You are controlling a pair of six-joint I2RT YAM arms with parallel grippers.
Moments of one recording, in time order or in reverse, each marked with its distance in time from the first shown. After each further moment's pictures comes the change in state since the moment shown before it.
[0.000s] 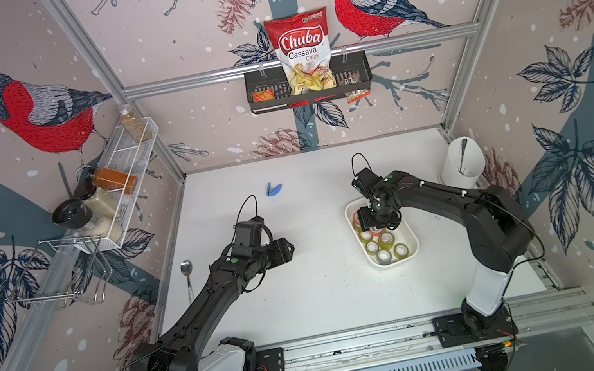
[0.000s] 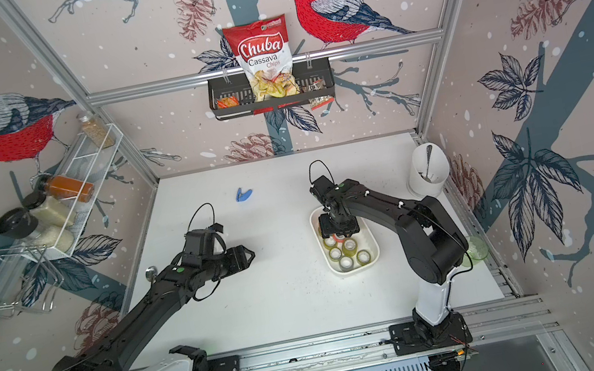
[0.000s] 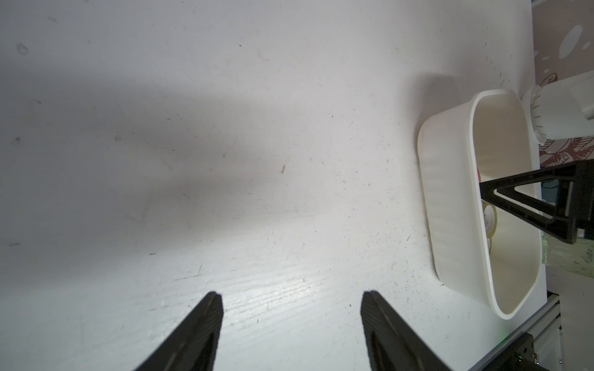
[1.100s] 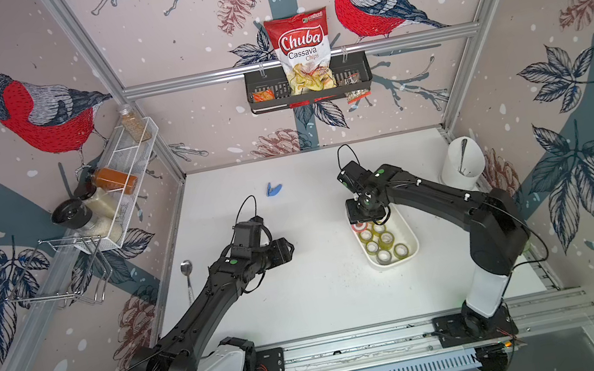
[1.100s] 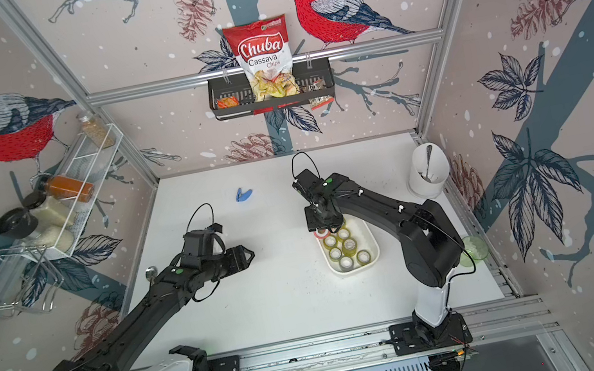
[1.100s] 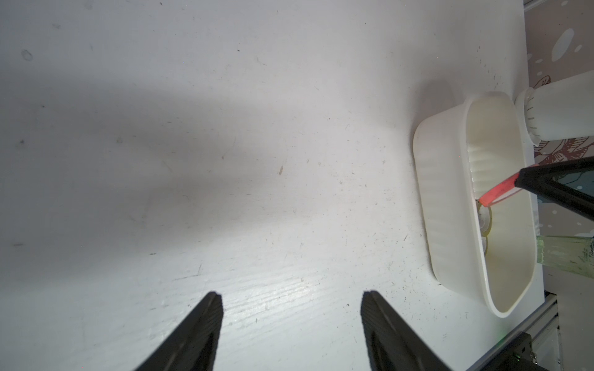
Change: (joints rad) left arm 0.000 -0.014 -0.004 0.002 0.000 0.000; right arm 0.082 -0.015 0.158 -0.064 0.015 0.095
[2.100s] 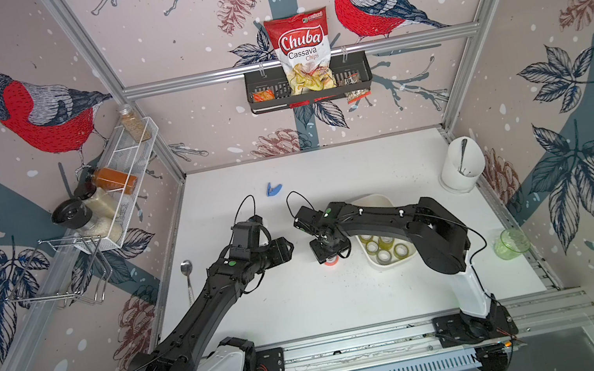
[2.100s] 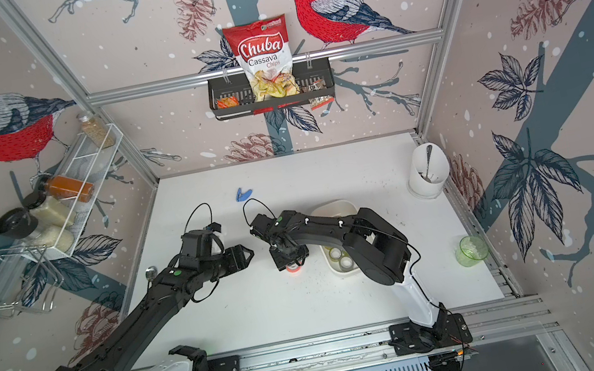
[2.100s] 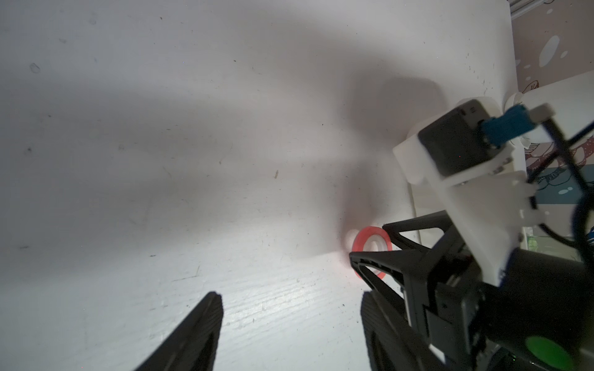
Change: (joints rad) left arm 0.000 -0.028 0.000 -0.001 -0.001 0.000; right arm 0.324 0.292 0.143 0.043 0.013 -0.018
